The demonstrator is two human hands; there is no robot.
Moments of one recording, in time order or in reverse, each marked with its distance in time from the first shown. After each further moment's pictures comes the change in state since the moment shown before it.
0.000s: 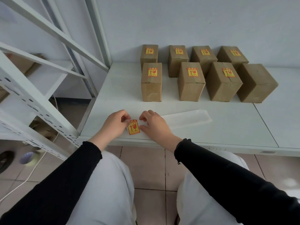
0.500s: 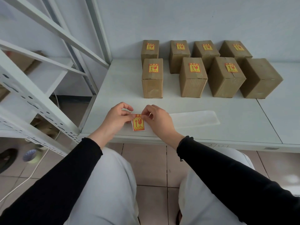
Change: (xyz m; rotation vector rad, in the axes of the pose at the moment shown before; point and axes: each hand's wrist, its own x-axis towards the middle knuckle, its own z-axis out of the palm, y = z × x) left_hand -0.007 0.008 -0.004 -0.619 -0.057 -0.107; right_hand -0.002 -0.002 -0.006 0.159 0.143 0.082
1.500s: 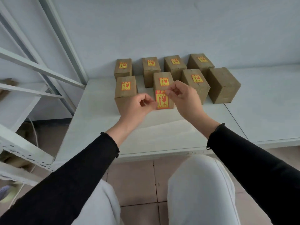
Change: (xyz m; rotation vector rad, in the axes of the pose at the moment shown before) left_hand 0.005 0.131 0.115 0.161 -0.054 0.405; right_hand 0.009 0.037 -0.184 0.034 0.347 0.019
